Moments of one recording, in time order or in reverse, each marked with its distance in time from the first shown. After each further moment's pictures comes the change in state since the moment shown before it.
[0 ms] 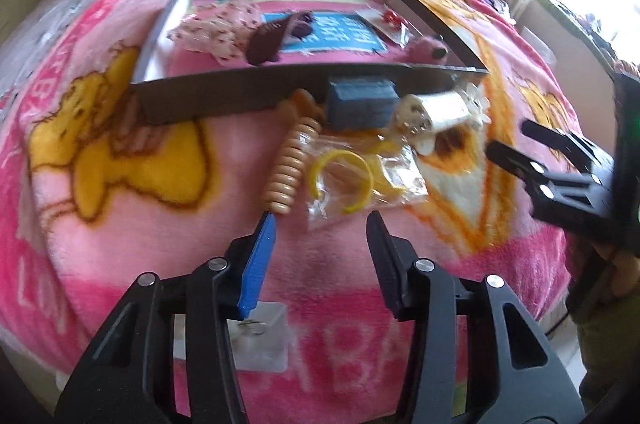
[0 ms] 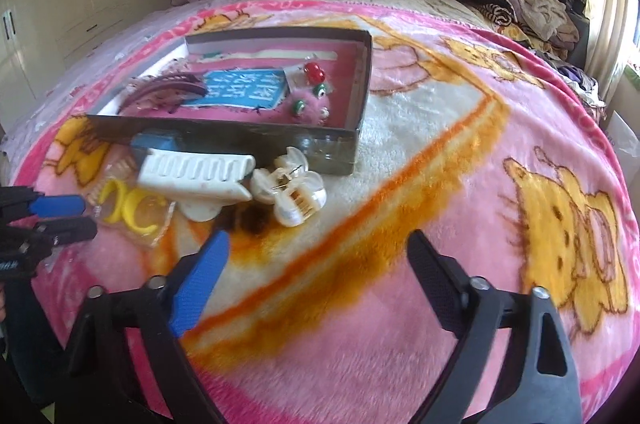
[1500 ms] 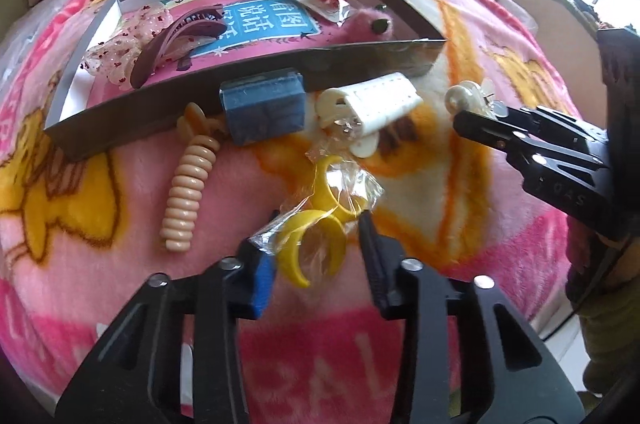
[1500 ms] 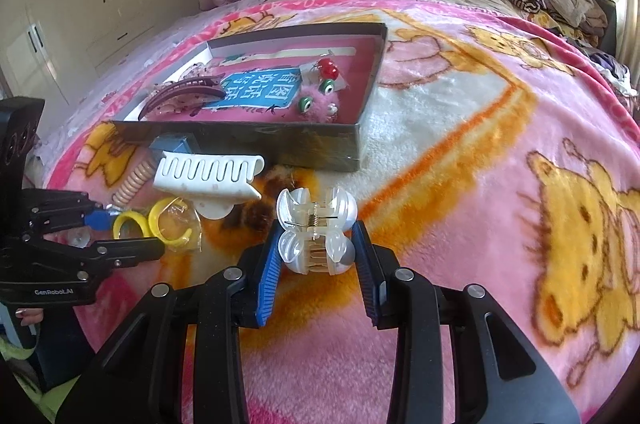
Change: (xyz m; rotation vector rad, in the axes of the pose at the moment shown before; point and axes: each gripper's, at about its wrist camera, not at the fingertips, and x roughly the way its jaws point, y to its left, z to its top) left arm 0.024 -0.047 0.015 0.099 0.058 -0.047; right arm -0.005 -0.025 -0.002 0.020 0.003 0.167
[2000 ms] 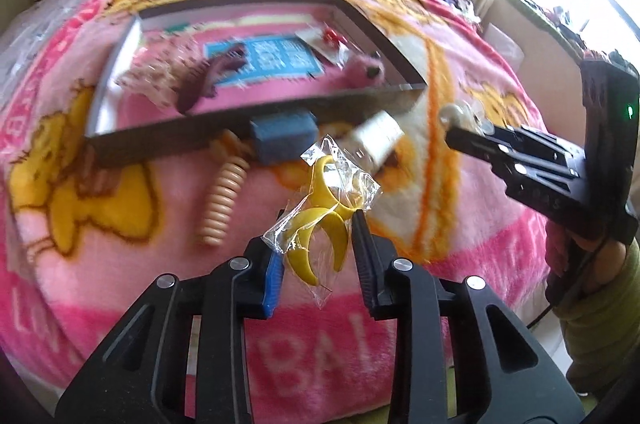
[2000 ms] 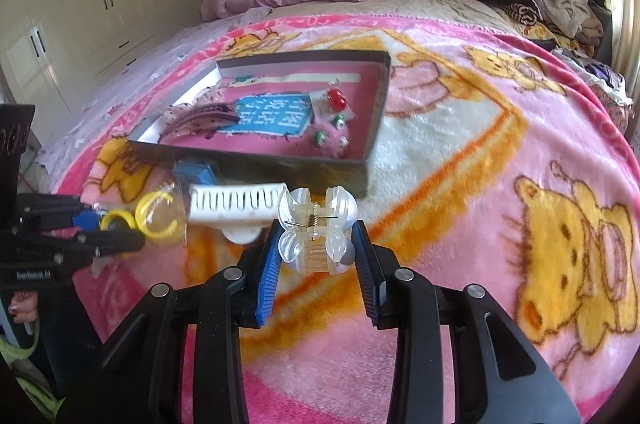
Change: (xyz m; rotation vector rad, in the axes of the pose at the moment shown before) left arm -0.046 0.018 0.000 -0.048 -0.098 -0.044; right arm -0.025 0.015 0.016 -0.015 -0.041 -0.009
